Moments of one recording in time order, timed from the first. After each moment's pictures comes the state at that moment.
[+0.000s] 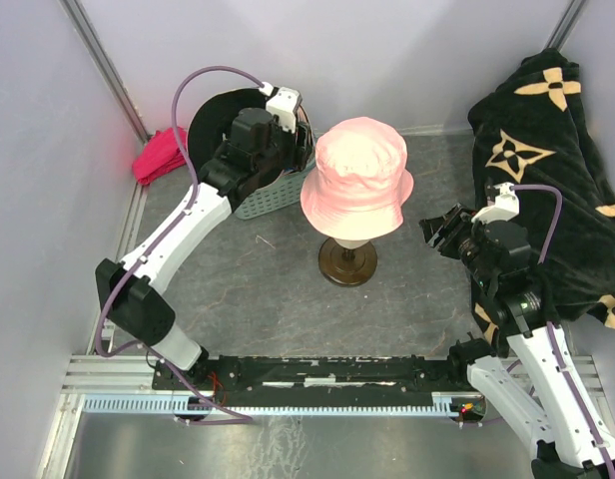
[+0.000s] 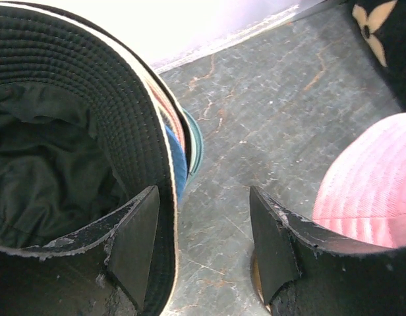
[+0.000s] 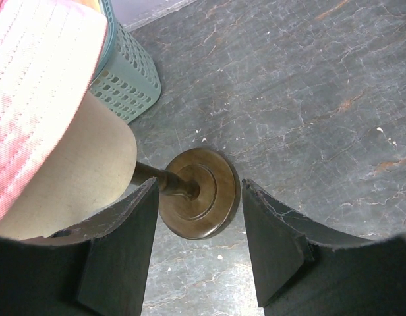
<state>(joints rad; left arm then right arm) -0.52 1.58 1.58 -0.31 -0.01 -0.06 0.28 0.64 0.82 -0.47 0.07 0.57</state>
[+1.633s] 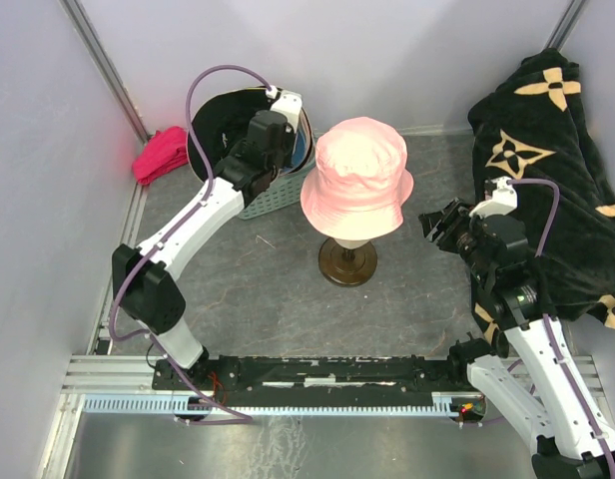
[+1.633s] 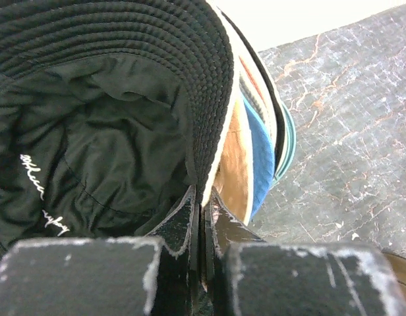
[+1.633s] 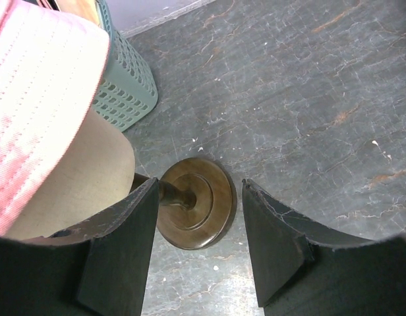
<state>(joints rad) -0.55 1.67 1.60 -0.32 -0.37 0.03 0.28 0.68 0.82 -0.43 0.09 0.54</state>
